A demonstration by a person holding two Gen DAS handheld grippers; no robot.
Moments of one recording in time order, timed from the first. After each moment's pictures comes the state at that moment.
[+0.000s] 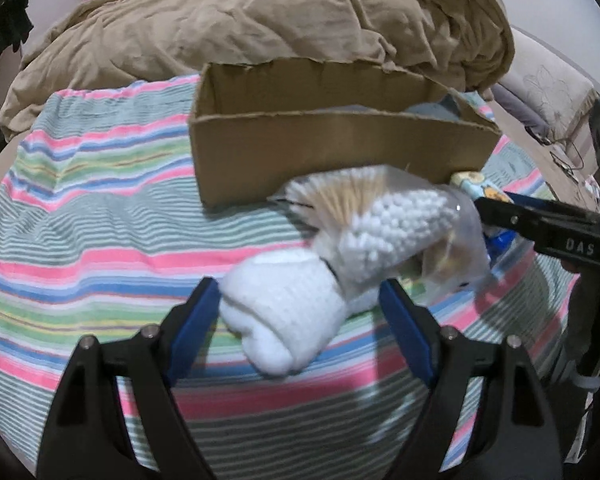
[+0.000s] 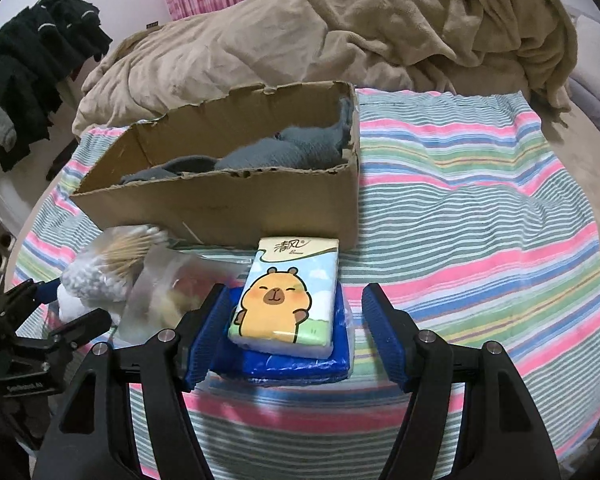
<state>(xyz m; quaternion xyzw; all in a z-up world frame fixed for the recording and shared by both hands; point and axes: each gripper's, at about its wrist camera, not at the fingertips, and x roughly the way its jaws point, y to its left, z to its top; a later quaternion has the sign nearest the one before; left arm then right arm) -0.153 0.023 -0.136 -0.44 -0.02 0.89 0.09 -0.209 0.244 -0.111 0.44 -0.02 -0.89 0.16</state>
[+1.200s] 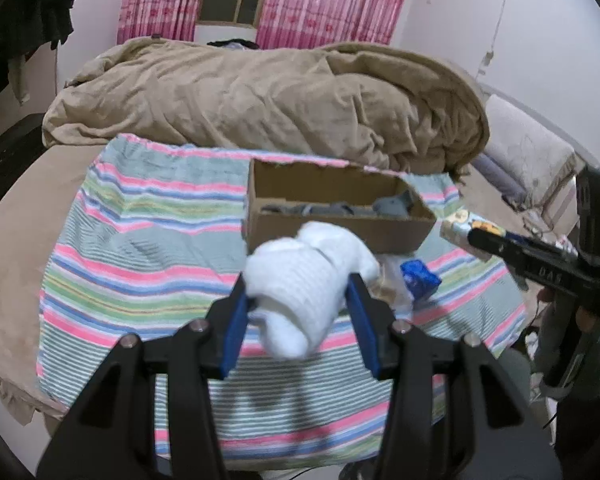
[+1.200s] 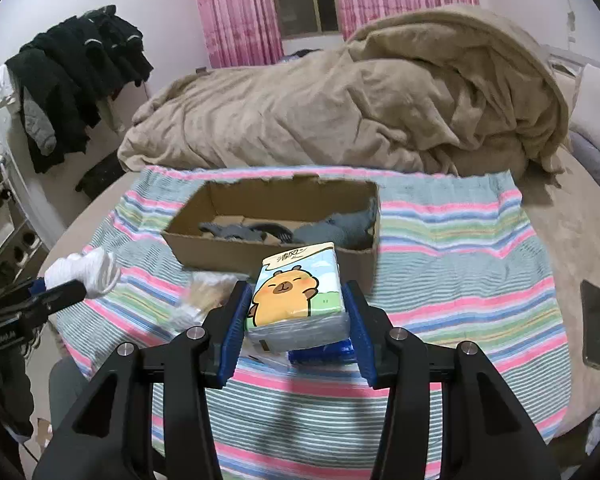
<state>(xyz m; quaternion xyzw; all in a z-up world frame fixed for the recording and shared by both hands) -0.069 -0.026 -0.026 -0.34 -0.10 0.93 0.08 -0.144 0.244 -0.014 0.35 0.00 -0.92 0.21</state>
